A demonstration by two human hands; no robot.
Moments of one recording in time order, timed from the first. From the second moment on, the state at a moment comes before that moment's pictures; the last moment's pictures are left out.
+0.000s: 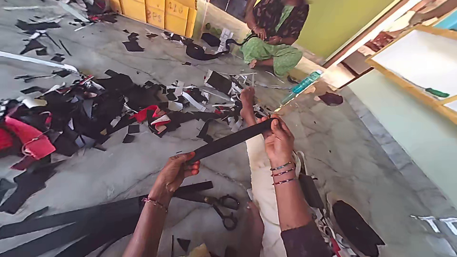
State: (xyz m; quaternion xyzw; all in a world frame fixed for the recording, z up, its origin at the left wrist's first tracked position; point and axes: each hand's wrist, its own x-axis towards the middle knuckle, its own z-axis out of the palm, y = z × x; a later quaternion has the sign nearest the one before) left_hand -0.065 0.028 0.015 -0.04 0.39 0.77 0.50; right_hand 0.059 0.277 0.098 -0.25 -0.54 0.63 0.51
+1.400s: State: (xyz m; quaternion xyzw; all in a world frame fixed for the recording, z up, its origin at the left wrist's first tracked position) left_hand -0.079 0.022 0.021 -0.18 0.33 0.80 0.47; right_hand 0.051 0.261 -0.035 -0.54 -0.40 0.71 0.20
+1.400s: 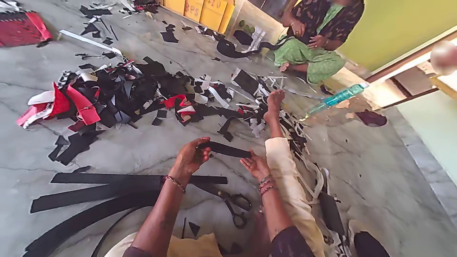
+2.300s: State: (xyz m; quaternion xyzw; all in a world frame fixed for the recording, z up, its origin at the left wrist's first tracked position) left_hand -0.064 0.033 0.020 -0.07 0.38 0.86 0.33; right_hand 0.059 0.249 -0.042 -0.54 -0.38 0.73 0.17
